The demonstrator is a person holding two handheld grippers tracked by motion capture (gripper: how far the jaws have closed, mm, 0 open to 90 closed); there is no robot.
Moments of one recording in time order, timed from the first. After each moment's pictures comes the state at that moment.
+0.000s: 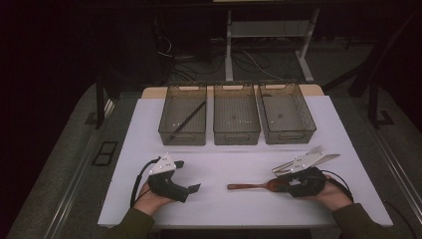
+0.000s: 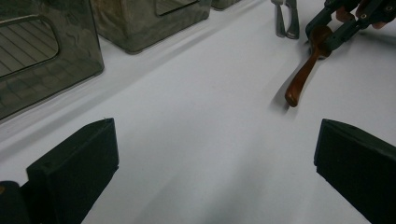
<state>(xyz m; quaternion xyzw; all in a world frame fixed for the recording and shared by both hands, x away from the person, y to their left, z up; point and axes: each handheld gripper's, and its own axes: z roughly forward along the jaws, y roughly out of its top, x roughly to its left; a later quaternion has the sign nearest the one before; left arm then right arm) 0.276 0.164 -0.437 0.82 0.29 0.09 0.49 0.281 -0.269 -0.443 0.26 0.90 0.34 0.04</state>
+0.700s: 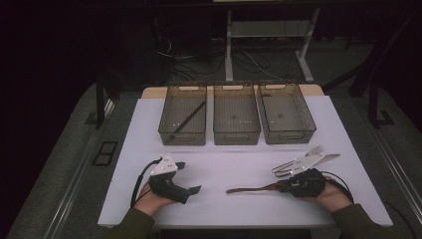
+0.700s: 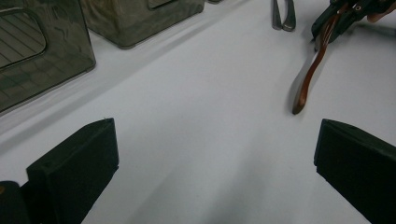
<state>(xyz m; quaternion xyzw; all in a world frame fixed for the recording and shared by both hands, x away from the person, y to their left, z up) 0.276 0.162 -0.440 0.83 0.28 0.08 0.48 0.278 -0.268 -0.444 0.25 0.91 0.34 0.03</state>
